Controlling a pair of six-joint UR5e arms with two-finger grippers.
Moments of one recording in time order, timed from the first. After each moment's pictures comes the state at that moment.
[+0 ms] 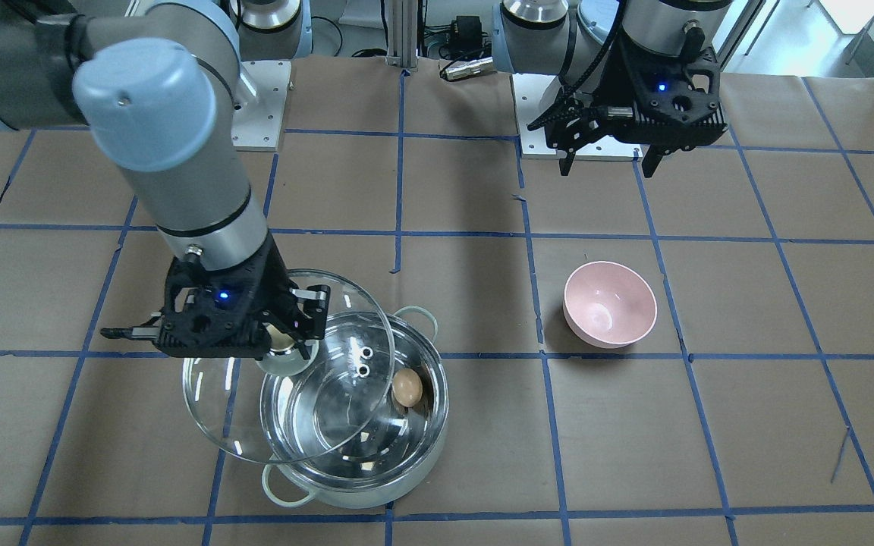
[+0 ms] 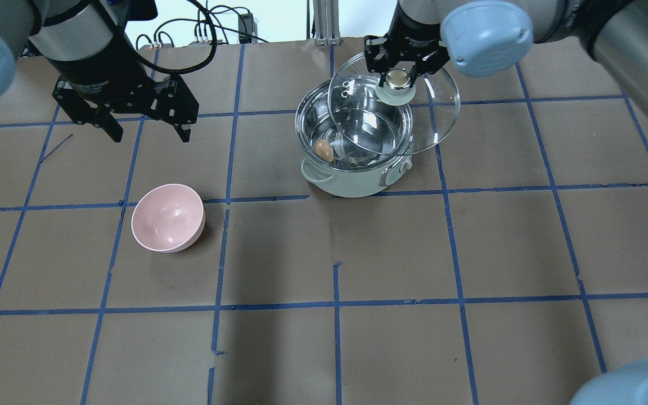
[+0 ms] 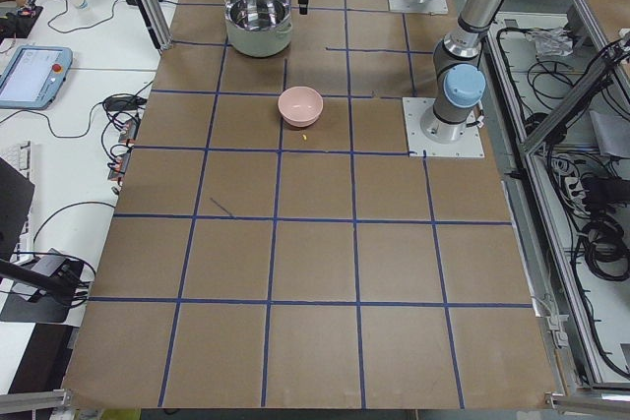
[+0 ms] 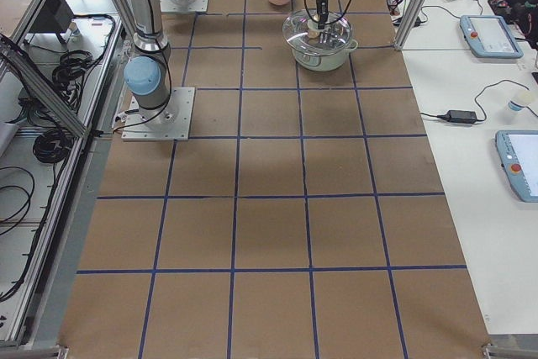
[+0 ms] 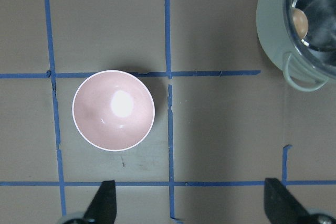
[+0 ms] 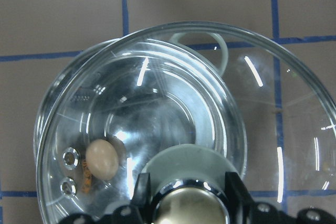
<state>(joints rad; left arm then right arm) -1.59 -1.54 -1.51 -1.65 1.61 0.00 1.76 -1.20 1.36 -1.93 -1.50 0.24</state>
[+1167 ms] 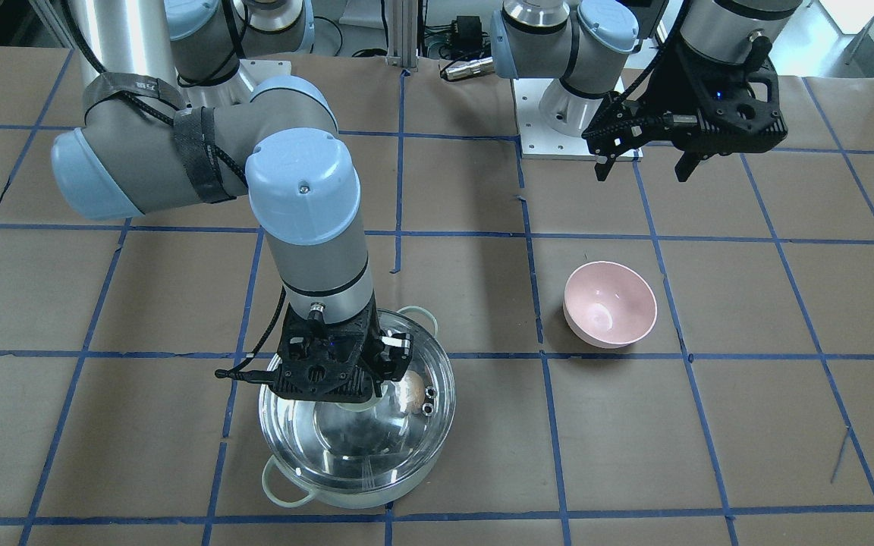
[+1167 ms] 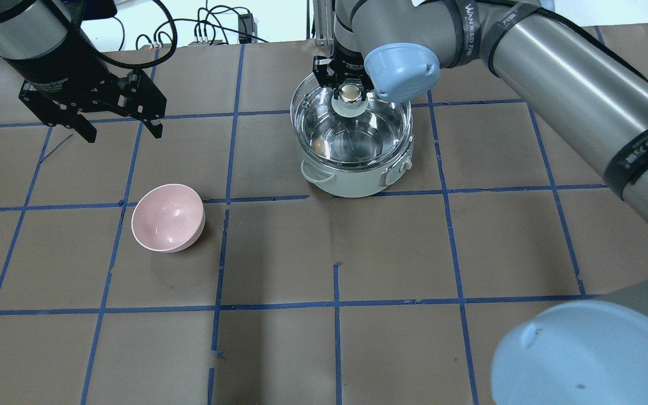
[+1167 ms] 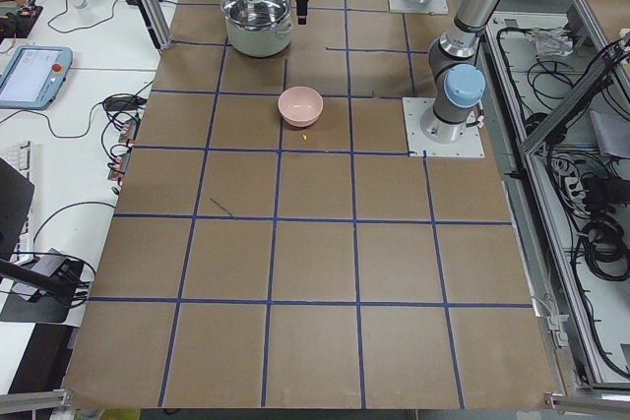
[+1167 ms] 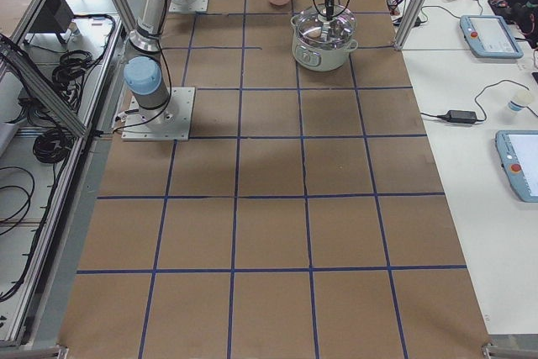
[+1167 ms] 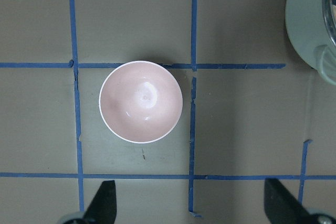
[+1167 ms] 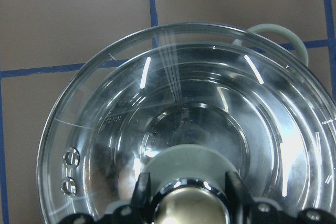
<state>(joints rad) -1.51 -1.53 -1.52 -1.65 1.56 0.04 1.85 -1.08 1.32 -2.01 -1.56 0.35</state>
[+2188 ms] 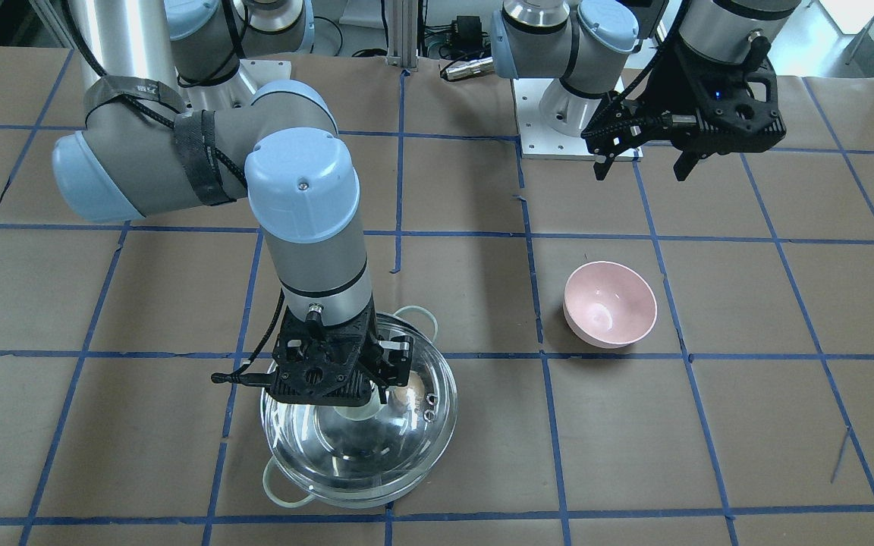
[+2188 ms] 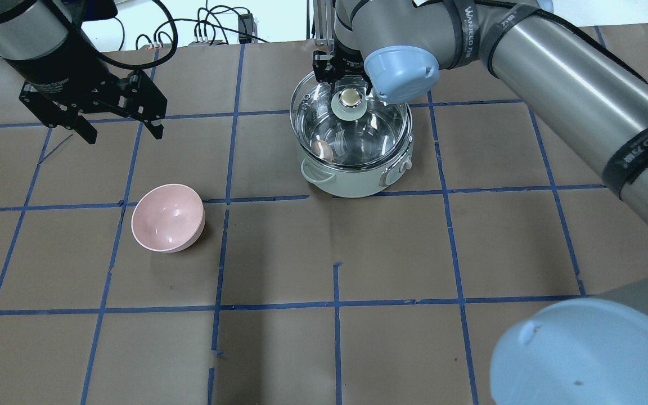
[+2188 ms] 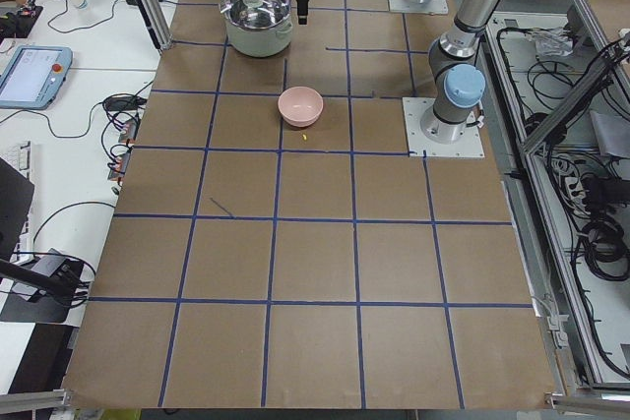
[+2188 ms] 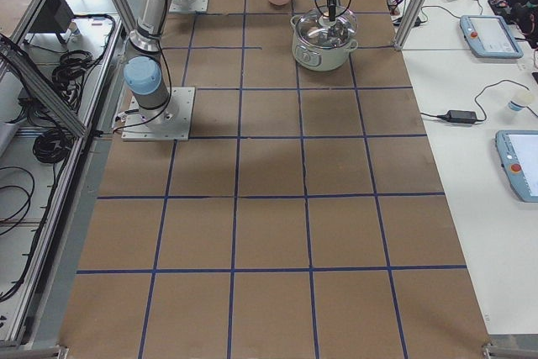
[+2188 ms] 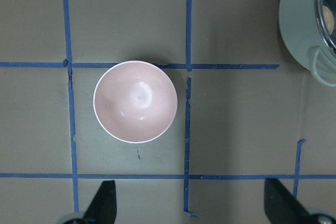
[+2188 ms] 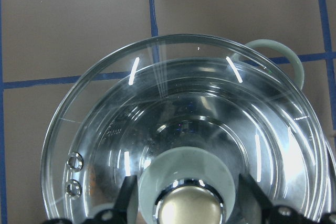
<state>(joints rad) -1.51 -1.53 -1.52 -1.66 1.57 0.03 1.85 -1.08 1.32 -2.05 -1.57 0.35</state>
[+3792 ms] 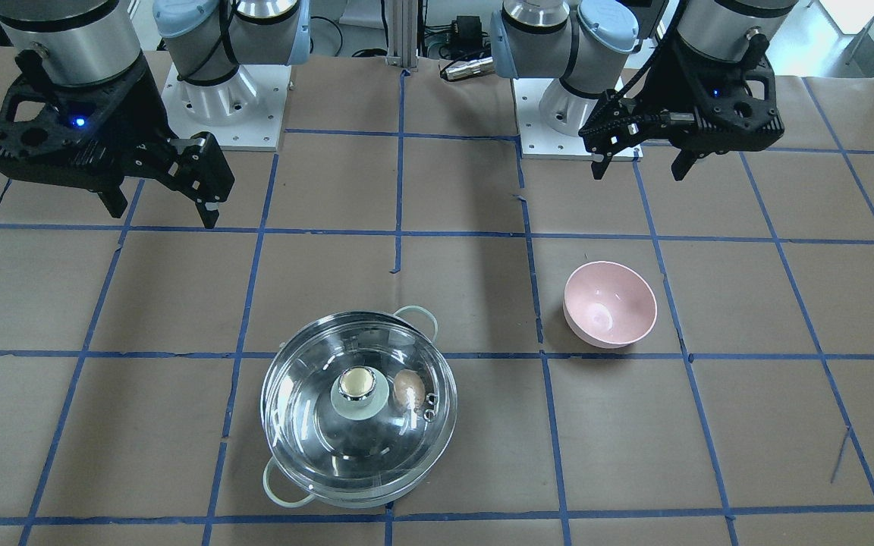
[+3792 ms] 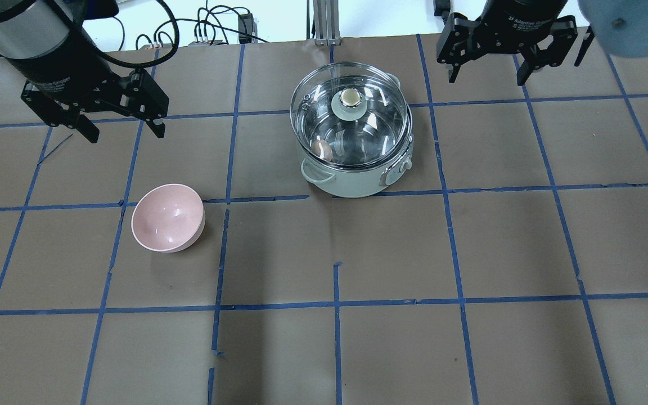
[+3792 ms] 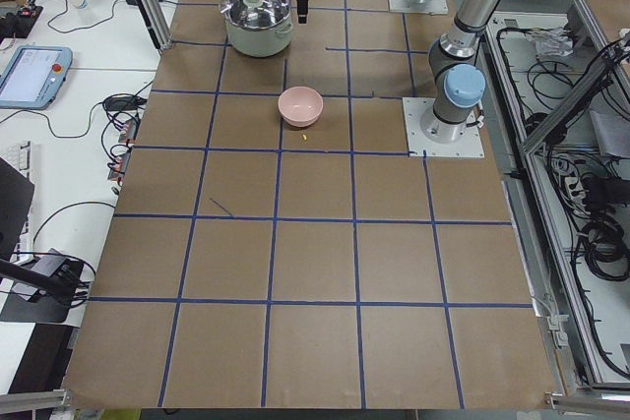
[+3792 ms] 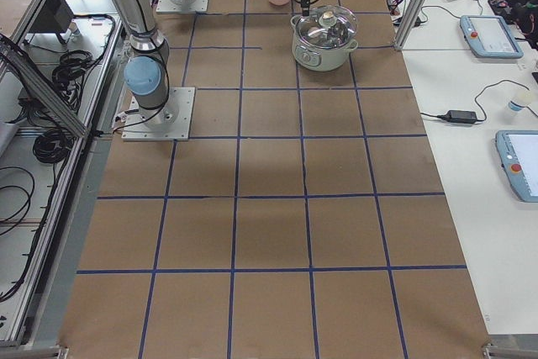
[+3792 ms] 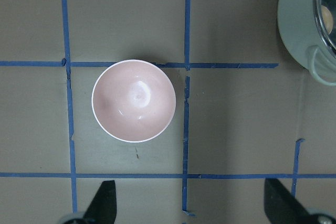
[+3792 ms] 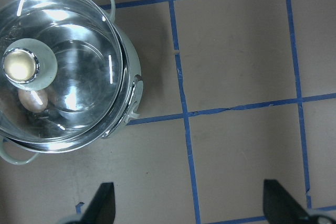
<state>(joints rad) -1.52 -1.53 -1.52 -1.66 1.56 0.03 1.61 -1.48 1.41 -1.59 -1.60 0.16</state>
